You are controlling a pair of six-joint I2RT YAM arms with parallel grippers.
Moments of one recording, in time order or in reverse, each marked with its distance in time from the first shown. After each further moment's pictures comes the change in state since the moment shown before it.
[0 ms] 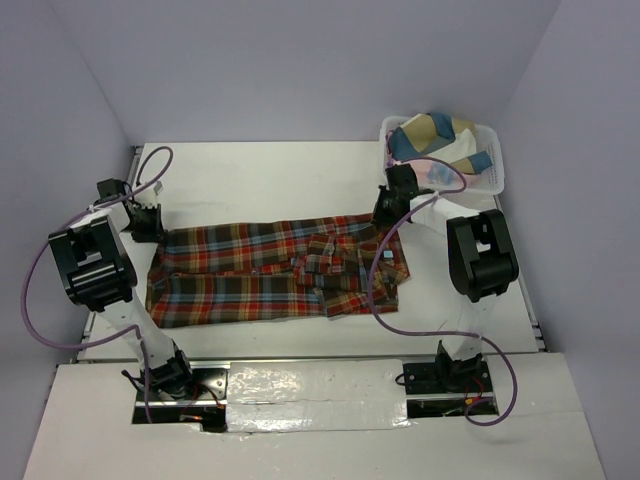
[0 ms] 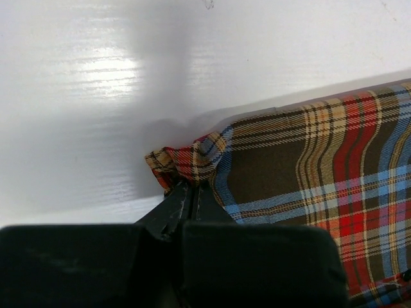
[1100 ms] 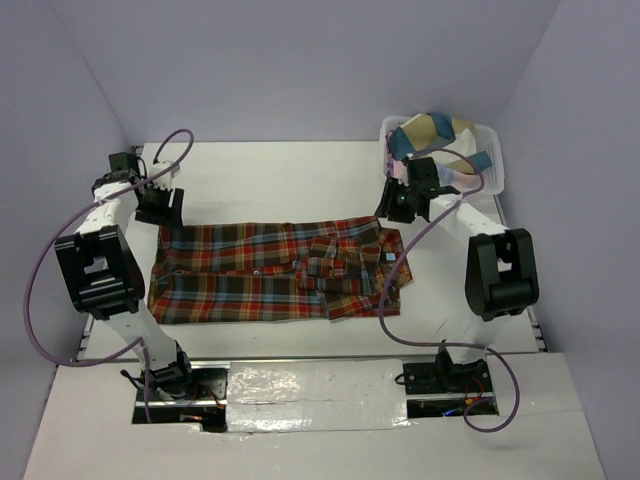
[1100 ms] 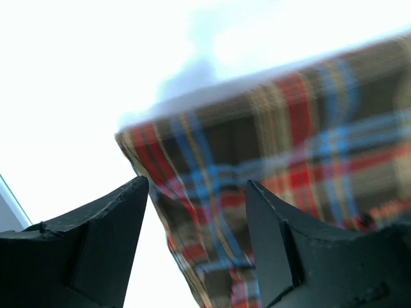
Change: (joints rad) left arm -0.136 -0.121 0.150 -0.250 -0.072 0.097; right arm -0.074 -0.188 -0.030 -0.105 -0.167 -0.131
